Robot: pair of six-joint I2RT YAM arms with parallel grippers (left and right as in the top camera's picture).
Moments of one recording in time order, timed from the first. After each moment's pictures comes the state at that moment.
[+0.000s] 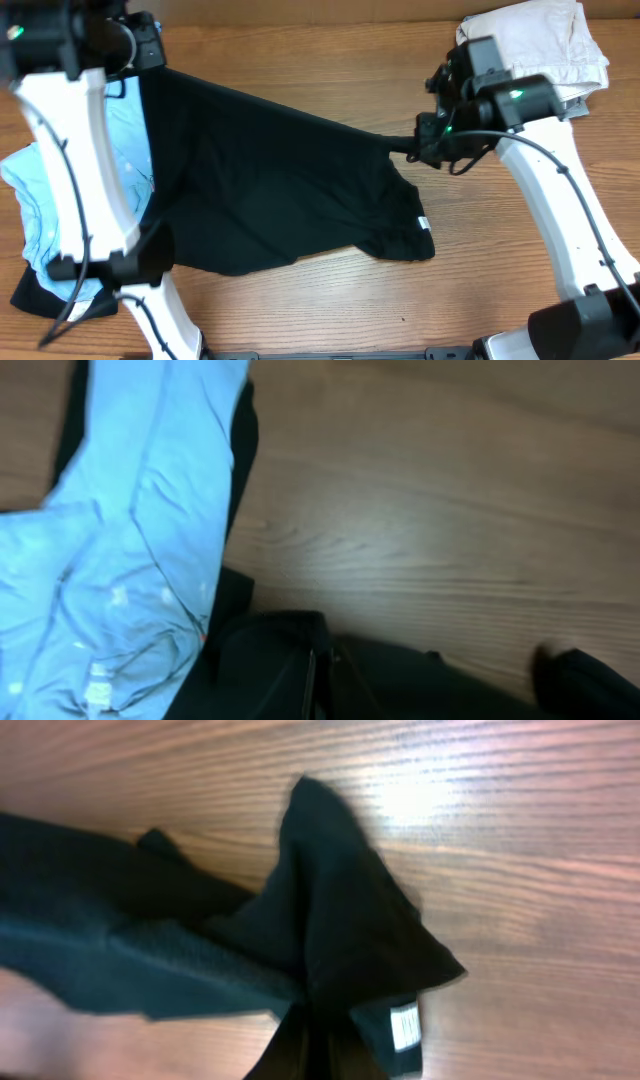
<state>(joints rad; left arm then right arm) 0.07 2.10 2.75 -1.68 0.02 -0.21 0.24 1.66 1.57 -1.19 -0.20 0.22</state>
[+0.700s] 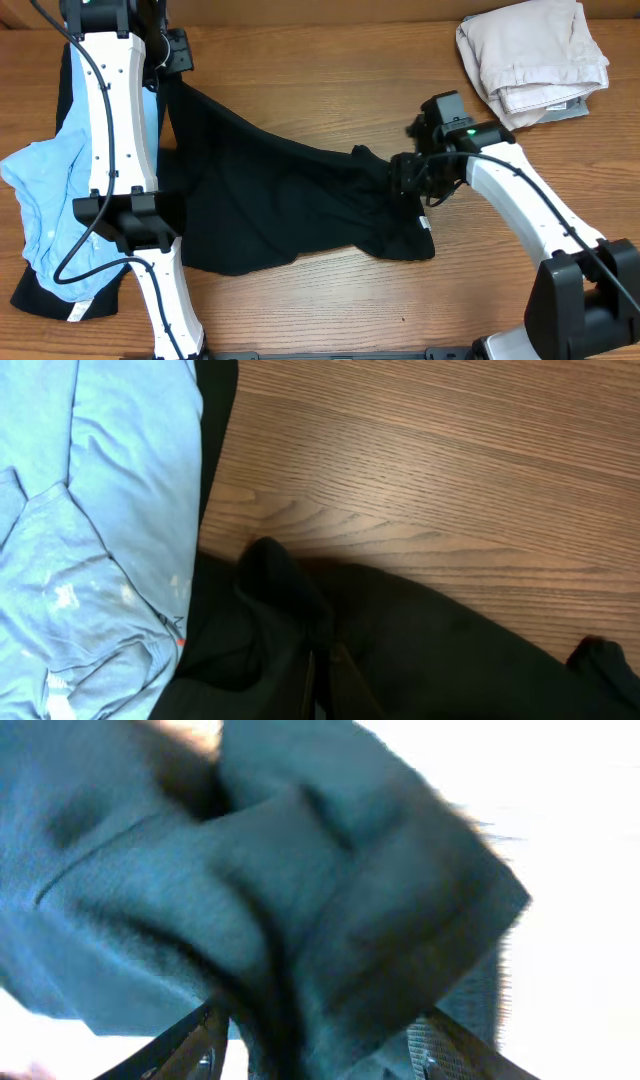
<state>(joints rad) 0.05 2.32 2.74 -1.67 0.01 -0.20 0.24 1.68 1.22 -0.91 -0.30 0.32</state>
